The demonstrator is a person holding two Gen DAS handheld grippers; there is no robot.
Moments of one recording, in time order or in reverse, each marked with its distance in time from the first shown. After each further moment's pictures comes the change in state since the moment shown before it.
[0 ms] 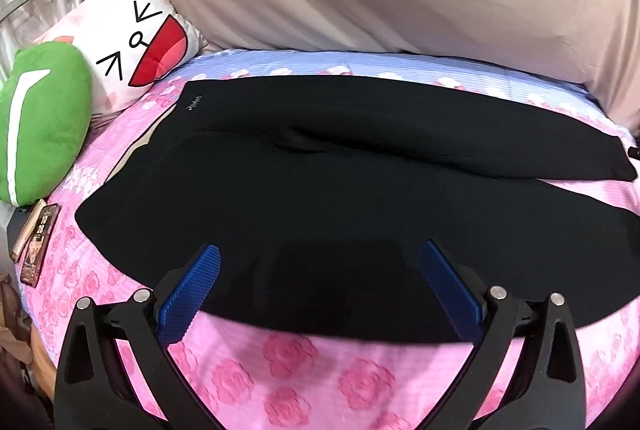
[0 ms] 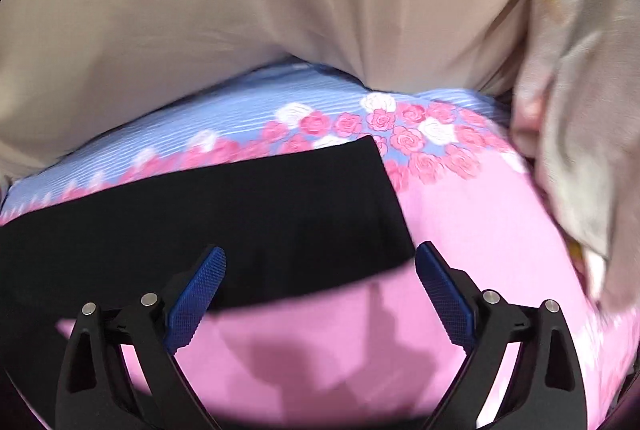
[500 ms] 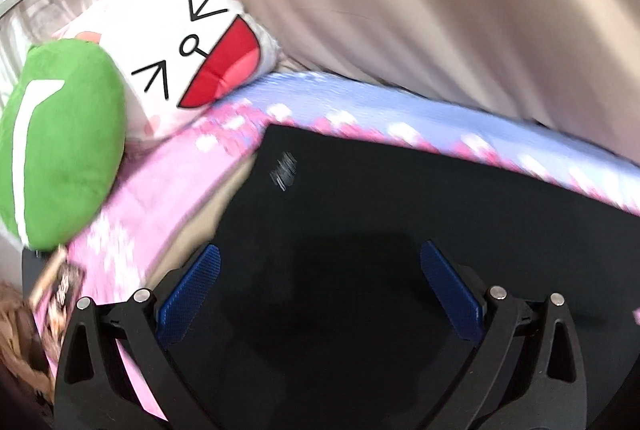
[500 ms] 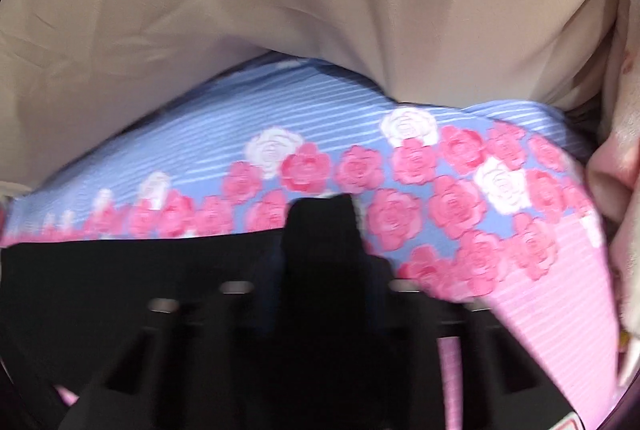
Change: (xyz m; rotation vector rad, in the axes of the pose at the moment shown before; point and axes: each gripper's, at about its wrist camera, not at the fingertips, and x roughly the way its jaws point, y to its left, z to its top) left arm 0.107 0.130 0.124 -0.138 -0.004 0.186; right arm 0.082 -0.006 0.063 0.007 0.066 0.115
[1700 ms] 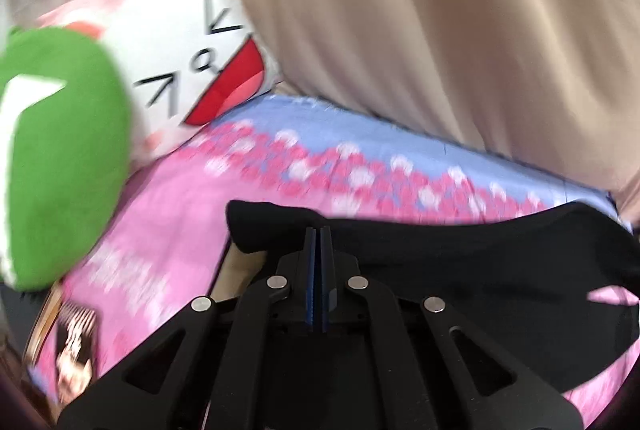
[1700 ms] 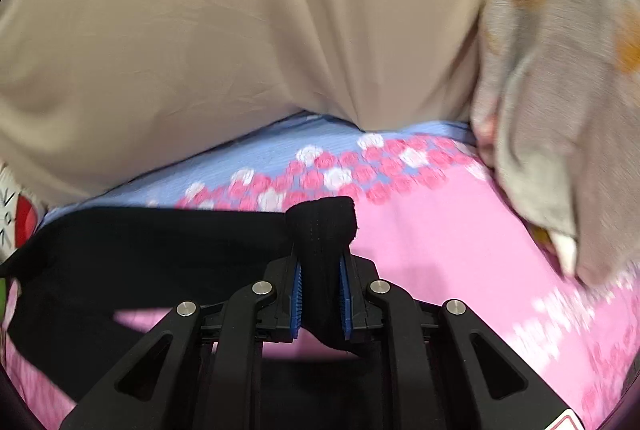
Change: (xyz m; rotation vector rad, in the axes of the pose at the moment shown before) left arm -0.053 0.116 -0.003 -0.002 -0.035 -0.259; right arm -0.199 0.019 -0.125 0.030 -0.244 -0.032
